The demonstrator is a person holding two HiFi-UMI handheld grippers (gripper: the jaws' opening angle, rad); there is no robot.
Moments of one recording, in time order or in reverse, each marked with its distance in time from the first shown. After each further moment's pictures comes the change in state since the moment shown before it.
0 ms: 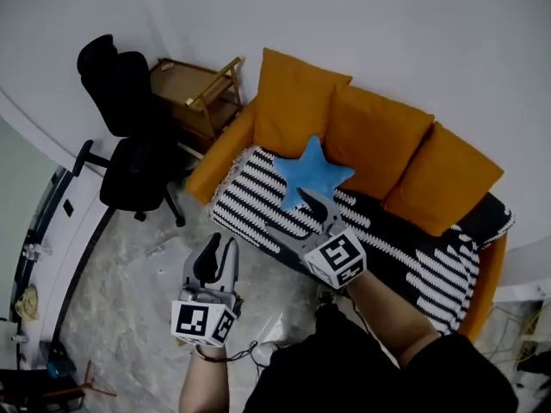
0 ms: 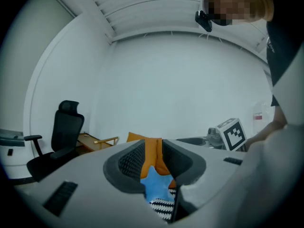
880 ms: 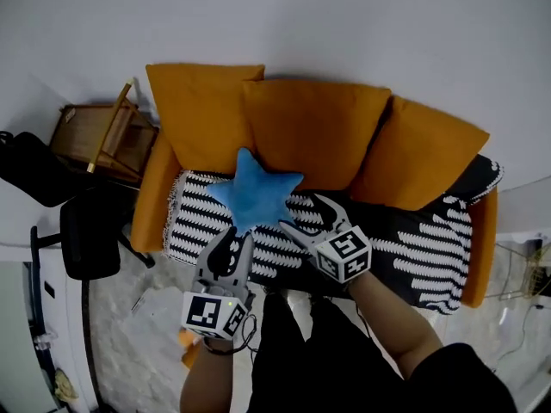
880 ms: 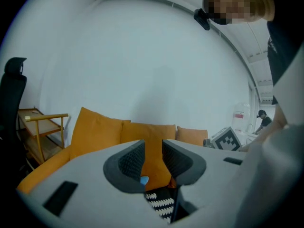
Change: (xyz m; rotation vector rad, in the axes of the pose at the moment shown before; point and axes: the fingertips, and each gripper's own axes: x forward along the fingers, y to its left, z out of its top) left arm 0.288 -0.103 -0.092 -0.048 0.214 -0.376; right arm -0.050 -0.272 -0.160 0.413 0.159 -0.386
